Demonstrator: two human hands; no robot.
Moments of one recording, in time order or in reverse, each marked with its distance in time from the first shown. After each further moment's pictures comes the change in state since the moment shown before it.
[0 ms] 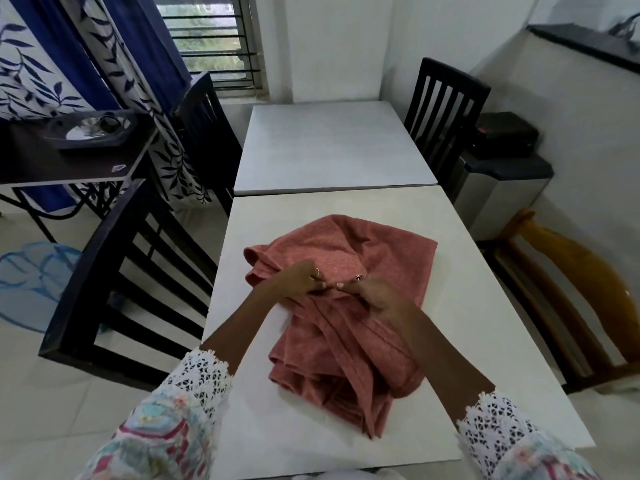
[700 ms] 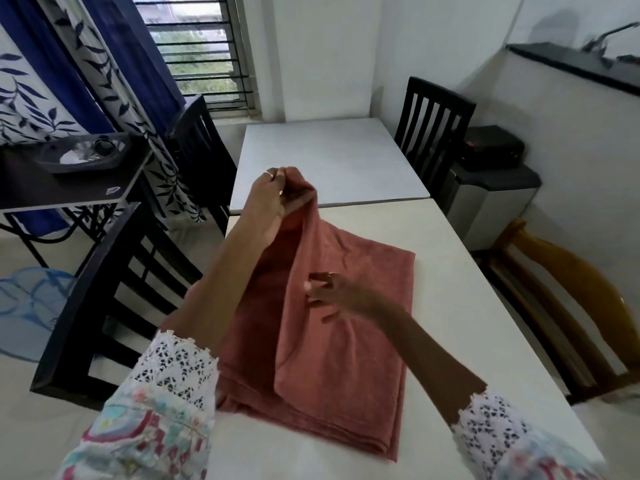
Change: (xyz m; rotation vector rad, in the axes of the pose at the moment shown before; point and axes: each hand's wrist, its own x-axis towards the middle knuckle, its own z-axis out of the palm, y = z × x) left_hand -0.015 0.085 -0.120 -1.348 0.642 0.077; right_hand -0.001 -0.030 0.028 -0.353 -0.228 -0.154
